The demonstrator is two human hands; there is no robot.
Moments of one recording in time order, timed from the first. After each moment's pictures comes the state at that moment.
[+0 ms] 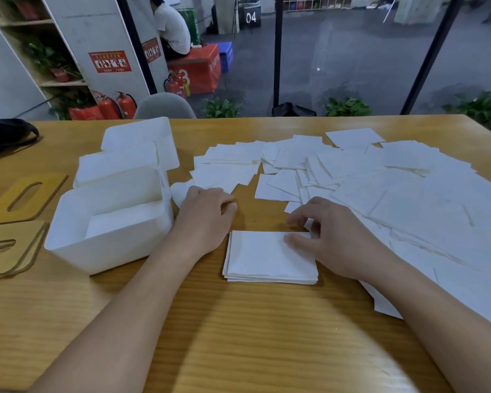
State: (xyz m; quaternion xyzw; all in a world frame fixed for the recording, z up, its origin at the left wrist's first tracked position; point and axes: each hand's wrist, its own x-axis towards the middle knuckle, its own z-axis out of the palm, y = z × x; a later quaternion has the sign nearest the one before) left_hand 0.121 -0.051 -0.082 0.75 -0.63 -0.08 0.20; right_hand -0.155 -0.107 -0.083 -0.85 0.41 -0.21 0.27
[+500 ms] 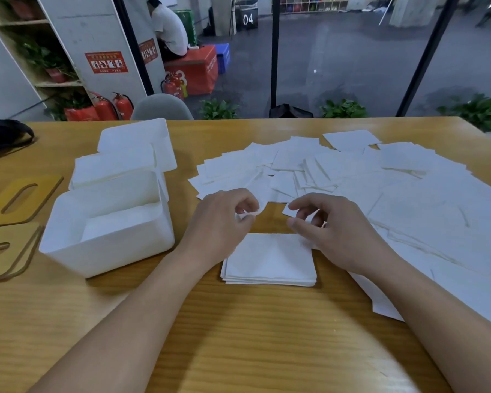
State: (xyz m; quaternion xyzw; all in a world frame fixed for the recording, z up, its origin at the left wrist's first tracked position) left_hand 0.092 -0.044 -0.076 0.68 -0.66 -0.09 0.31; right_hand -0.154 -0.112 -0.078 -0.79 0.42 -0.29 0.34
